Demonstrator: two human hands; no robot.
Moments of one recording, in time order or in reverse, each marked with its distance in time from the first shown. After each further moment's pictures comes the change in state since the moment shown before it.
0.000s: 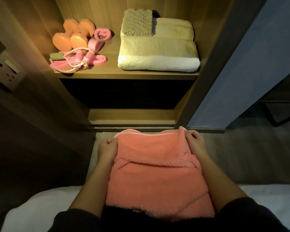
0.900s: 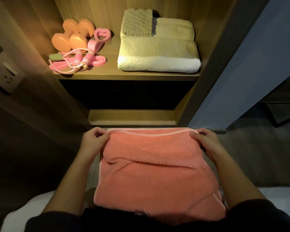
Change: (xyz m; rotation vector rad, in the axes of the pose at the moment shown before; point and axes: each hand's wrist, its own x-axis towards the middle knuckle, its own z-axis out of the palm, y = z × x) left_hand -0.001 0.031 -0.053 0.077 -0.055 0.335; right_hand 0.025 -0.012 -0.039 -0.052 -0.114 0.023
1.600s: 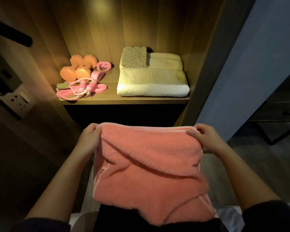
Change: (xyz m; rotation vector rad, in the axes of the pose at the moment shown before) left_hand -0.008 0.078 -0.025 0.023 0.004 0.209; right_hand -0.015 -0.084 -0.025 -0.421 -0.070 -0.419
